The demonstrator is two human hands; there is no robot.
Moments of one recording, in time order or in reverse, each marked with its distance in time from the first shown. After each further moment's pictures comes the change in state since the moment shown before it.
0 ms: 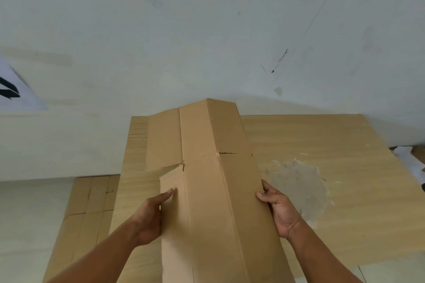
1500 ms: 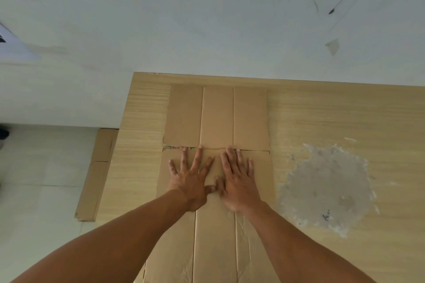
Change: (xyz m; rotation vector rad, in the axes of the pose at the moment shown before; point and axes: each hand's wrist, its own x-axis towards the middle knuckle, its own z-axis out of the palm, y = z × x) left_hand 0.117 -0.020 0.080 1.978 0.354 0.109; right_hand 0.145 0.082 0.010 -1.841 -0.081 -0.373
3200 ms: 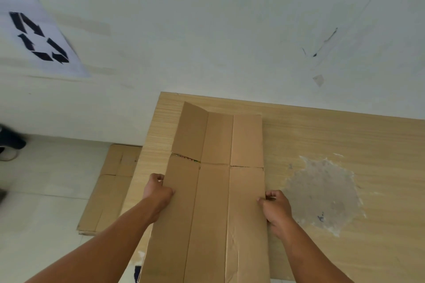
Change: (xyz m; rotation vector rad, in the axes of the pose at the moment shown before) left_hand -0.108 -0.083 0.014 -1.491 0.274 -0.588; right_hand -0.090 0.017 -0.019 1.110 0.209 0.812
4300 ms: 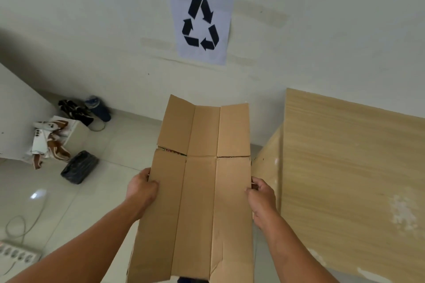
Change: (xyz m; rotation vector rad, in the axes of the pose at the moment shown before) left_hand 0.129 -0.159 -0.458 0.001 0.138 -0.015; right_hand -0.227 -0.034 0.454 0.046 -0.204 -0.096
